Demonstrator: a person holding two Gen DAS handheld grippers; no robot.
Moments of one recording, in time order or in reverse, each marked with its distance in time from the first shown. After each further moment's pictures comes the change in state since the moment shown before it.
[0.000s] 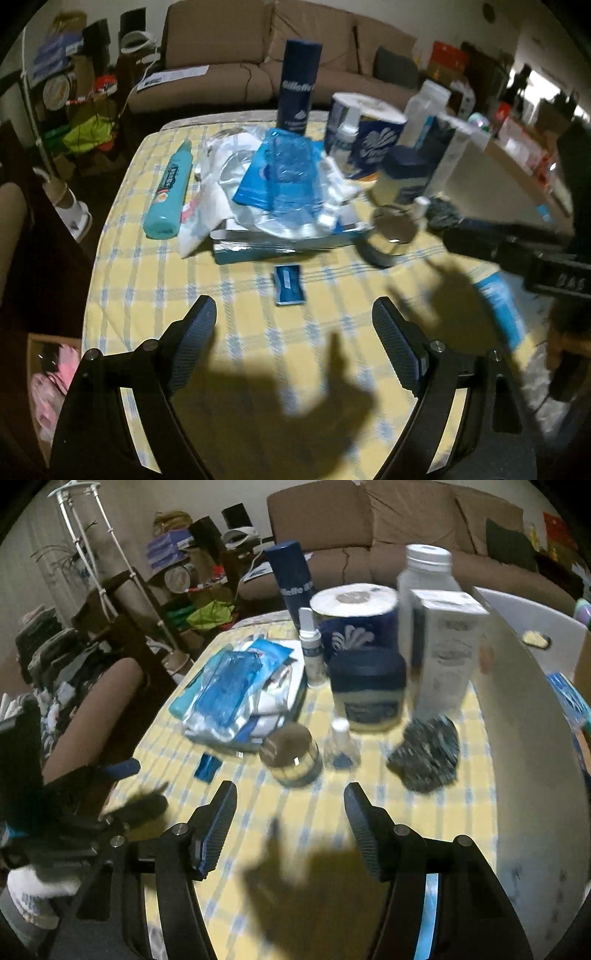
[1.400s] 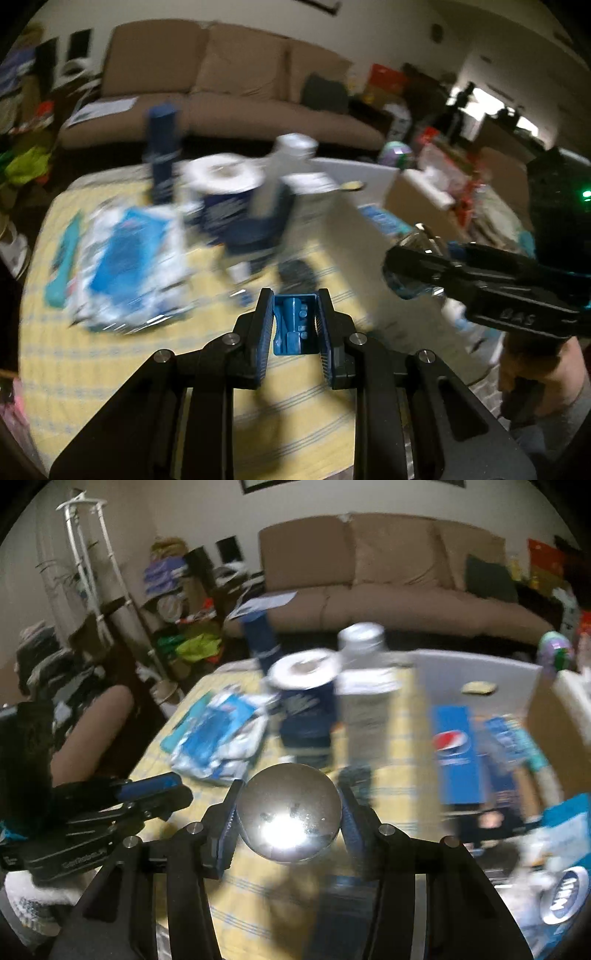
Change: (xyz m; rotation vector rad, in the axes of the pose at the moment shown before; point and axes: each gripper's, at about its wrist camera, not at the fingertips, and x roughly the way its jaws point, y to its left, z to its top) left arm -0.050 -0.139 0.065 0.041 -0.094 -0.295; right arm -0.113 -0.057 0.020 0.000 -0.119 -0.104
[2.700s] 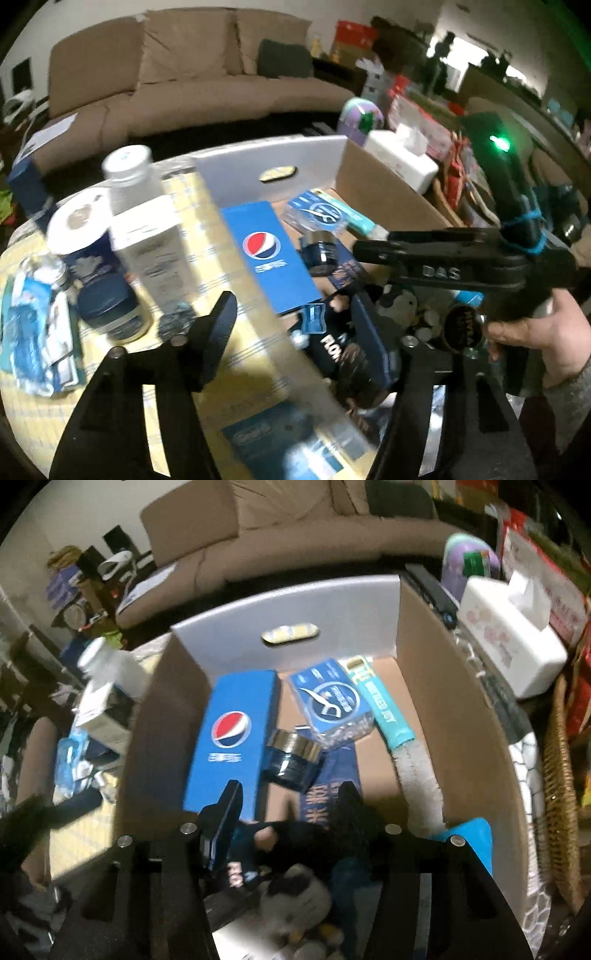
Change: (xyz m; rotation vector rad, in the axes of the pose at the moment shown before) left arm 0.102 -0.117 0.048 0.114 0.128 0.036; right arm 0.010 -0.194 0.006 0.217 0.225 -0.155
